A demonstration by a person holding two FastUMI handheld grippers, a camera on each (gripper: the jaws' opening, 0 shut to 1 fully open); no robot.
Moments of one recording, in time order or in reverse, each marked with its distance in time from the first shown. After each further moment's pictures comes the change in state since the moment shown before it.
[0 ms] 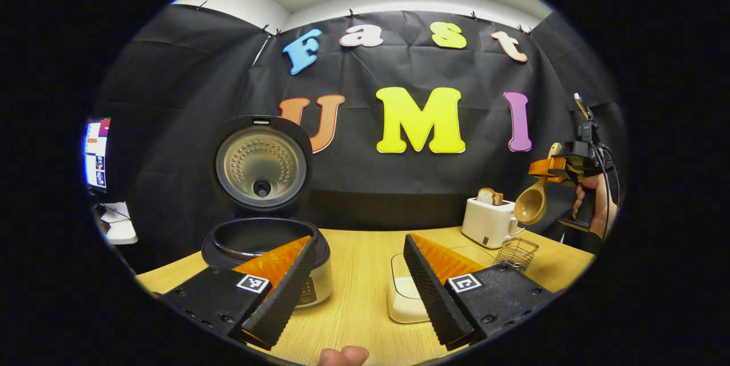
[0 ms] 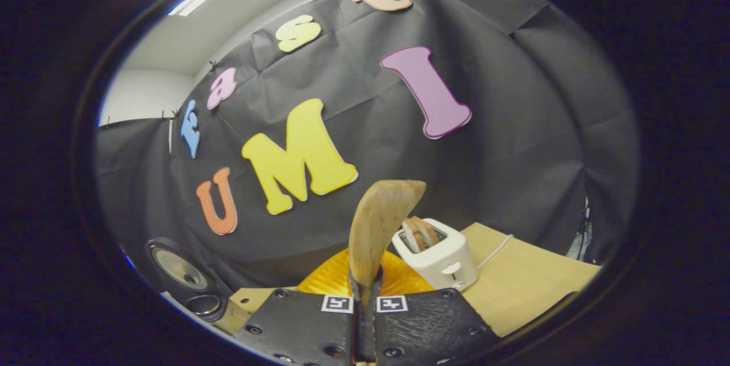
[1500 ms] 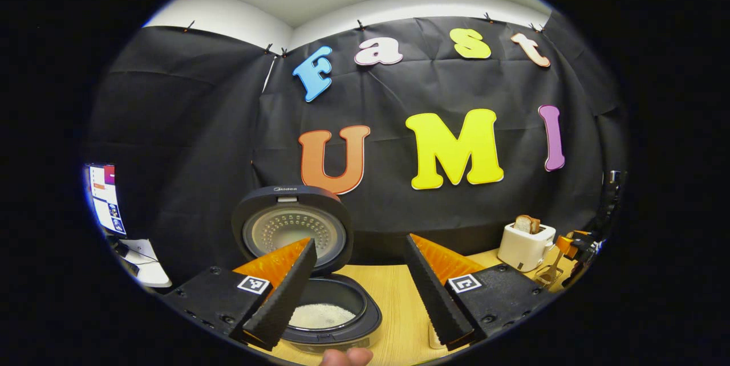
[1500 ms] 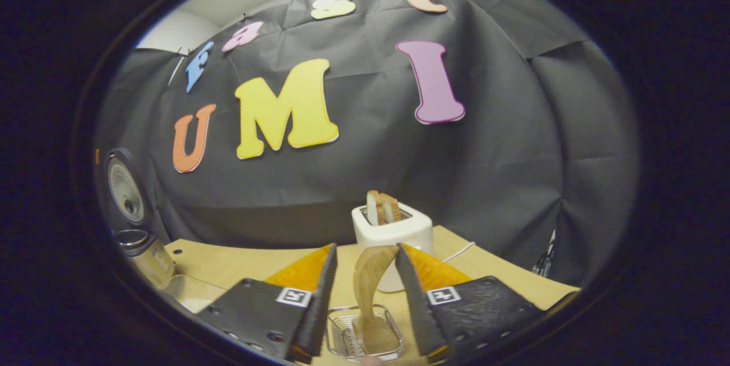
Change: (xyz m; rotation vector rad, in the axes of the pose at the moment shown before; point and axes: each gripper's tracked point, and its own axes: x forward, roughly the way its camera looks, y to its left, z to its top) left arm 0.060 0.077 0.134 0.075 -0.061 0.120; right arm 0.003 -0.019 -0.054 -0.301 -0.052 -0.104
